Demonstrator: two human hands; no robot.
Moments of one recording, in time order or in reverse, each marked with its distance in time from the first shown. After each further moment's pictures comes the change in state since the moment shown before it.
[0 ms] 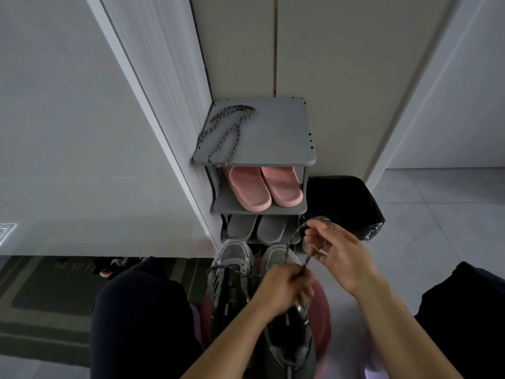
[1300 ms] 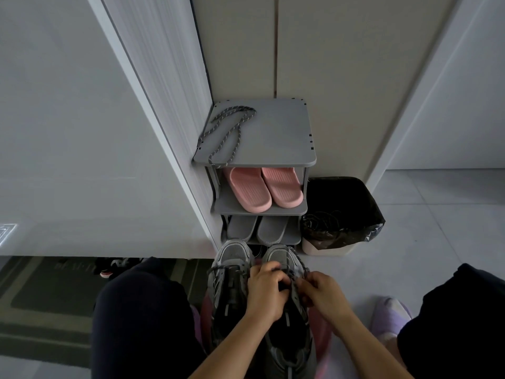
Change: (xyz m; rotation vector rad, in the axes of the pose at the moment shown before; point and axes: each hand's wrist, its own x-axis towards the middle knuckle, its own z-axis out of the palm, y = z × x) left_hand 0.007 -0.043 0.001 0.565 0.325 -0.022; right_hand 0.003 0.086 -0.020 -0.768 0.085 0.036
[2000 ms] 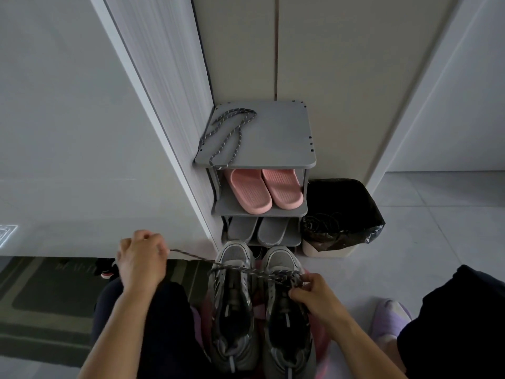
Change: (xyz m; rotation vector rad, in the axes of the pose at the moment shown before) left_hand -0.006 -0.096 -0.158 0.368 0.401 -0.452; right_hand -0.014 -0.016 0.002 0.165 -0.117 0.077
